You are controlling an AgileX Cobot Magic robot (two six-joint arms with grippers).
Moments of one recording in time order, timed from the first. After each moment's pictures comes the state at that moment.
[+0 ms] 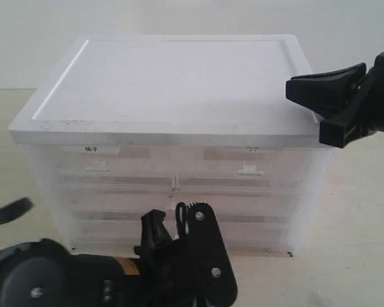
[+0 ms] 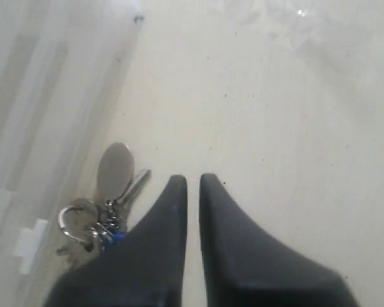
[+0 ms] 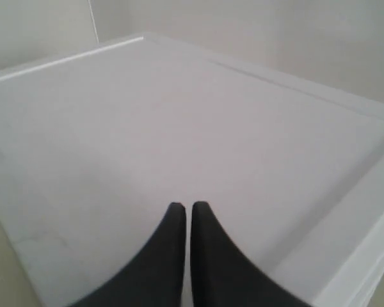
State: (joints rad) left arm -1.14 1.59 -0.62 -1.11 -0.09 1.34; right arm 0.09 1.17 -0.57 -1.32 -0.78 1.08
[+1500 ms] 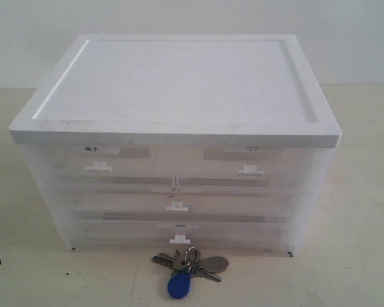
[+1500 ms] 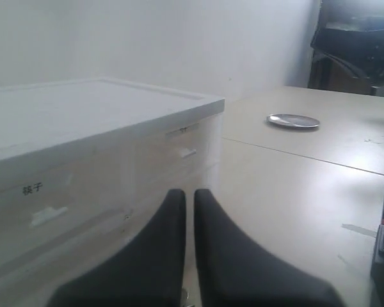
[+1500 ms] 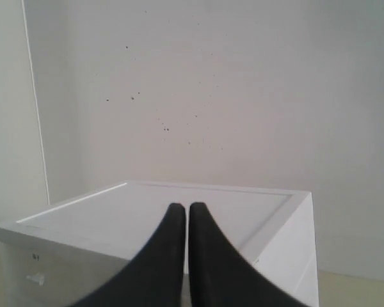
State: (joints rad) left arm -1.16 0.18 -0.03 -1.14 -0.22 1.07; right arm 0.09 0.01 -0.12 -1.29 -0.45 1.50
